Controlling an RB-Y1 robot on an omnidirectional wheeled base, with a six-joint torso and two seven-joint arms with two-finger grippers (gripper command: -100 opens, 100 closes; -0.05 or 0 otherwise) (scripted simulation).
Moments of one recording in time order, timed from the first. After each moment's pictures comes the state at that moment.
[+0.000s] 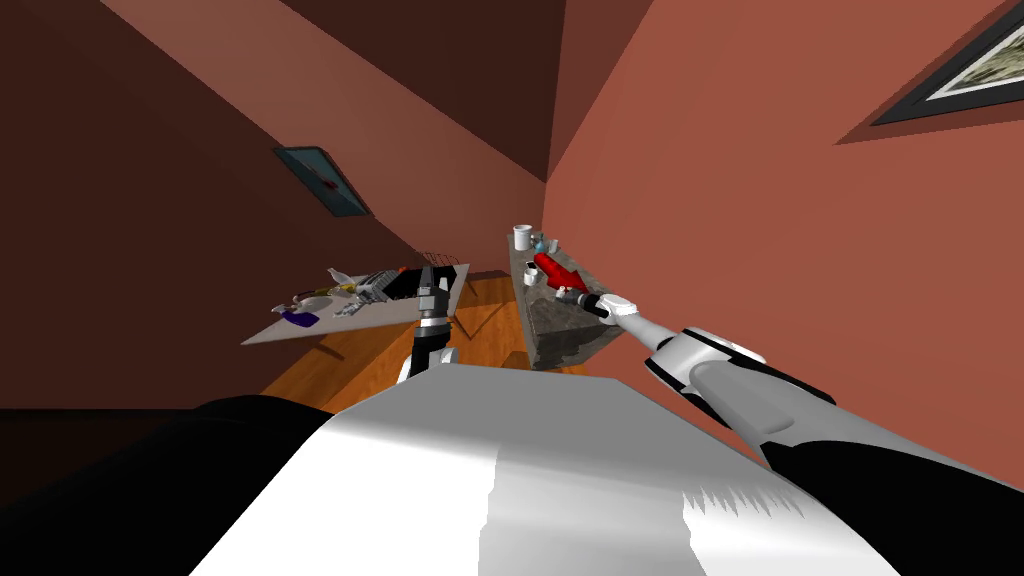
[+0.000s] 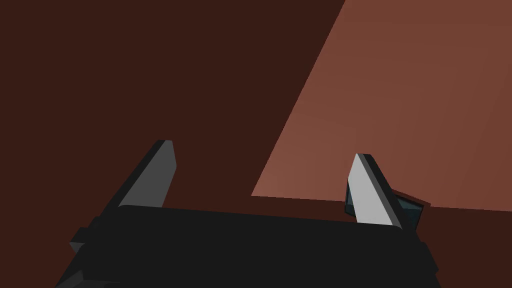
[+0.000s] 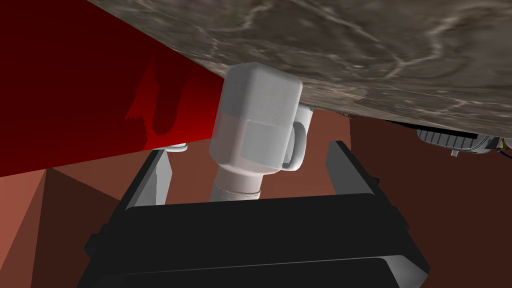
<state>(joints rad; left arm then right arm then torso) 0.51 -0.03 0.02 -2.29 -0.09 -0.41 -0.05 -0.66 -0.68 0.74 -0.72 0.64 -0.42 0.35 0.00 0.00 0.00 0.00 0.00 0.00</state>
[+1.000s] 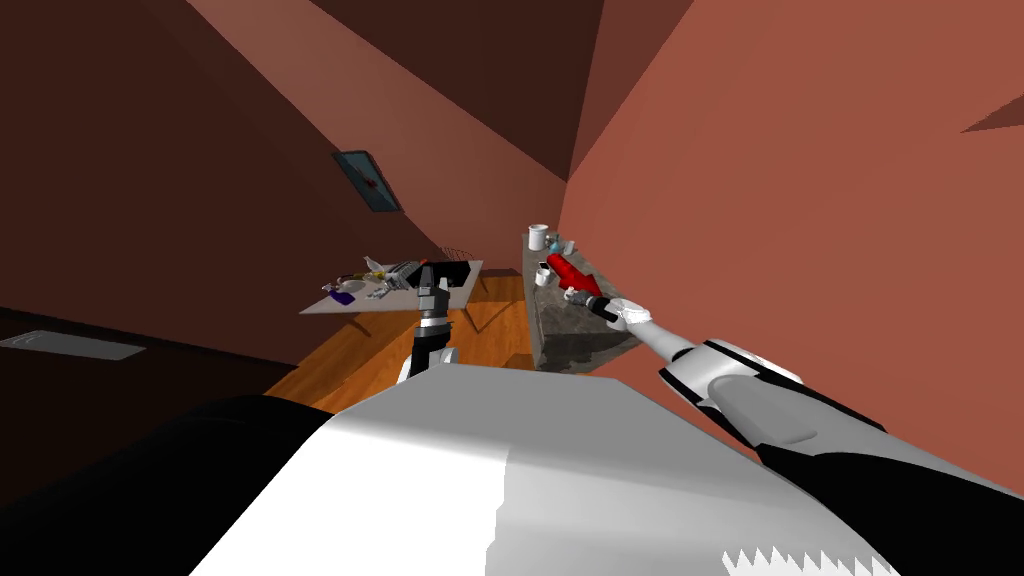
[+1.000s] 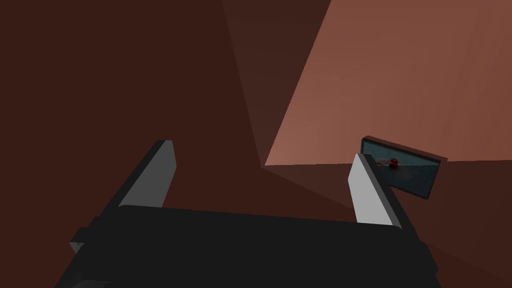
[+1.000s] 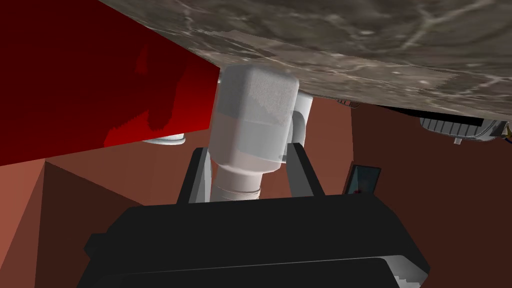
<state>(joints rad) 0.51 -0.03 0.02 -2.29 -0.09 -0.41 -0.05 -0.56 -0.74 0.65 -0.80 0.61 -0.36 0.35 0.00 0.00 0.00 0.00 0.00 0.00</state>
